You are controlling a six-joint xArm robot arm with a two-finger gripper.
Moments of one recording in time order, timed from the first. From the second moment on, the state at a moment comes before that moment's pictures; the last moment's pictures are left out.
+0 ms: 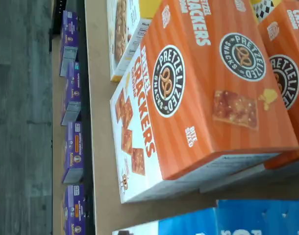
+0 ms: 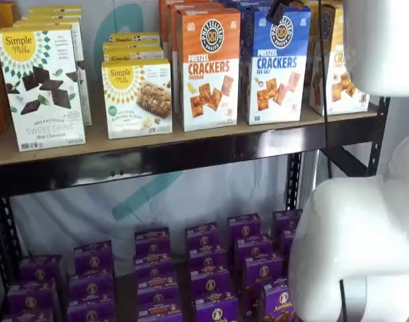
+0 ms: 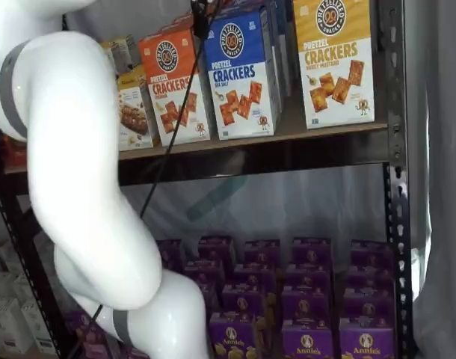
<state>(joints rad) -0.30 -0.38 -1.52 0.48 1.59 -1.70</state>
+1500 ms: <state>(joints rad) -0.24 -0.22 -1.67 0.29 1.69 -1.72</state>
